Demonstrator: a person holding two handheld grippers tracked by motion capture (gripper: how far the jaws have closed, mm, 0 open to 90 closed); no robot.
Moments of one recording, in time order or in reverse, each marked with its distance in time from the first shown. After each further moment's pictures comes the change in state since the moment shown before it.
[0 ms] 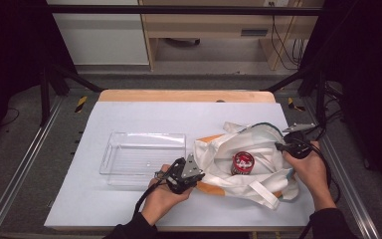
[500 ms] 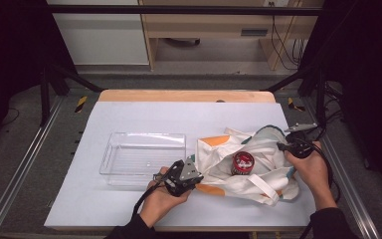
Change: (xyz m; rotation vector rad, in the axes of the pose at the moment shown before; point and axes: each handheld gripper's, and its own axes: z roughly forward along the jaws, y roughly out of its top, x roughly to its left) left arm -0.002 -0.007 -0.001 0.007 -0.013 -0.005; right arm -0.007 -0.003 0.002 0.007 -0.007 0.015
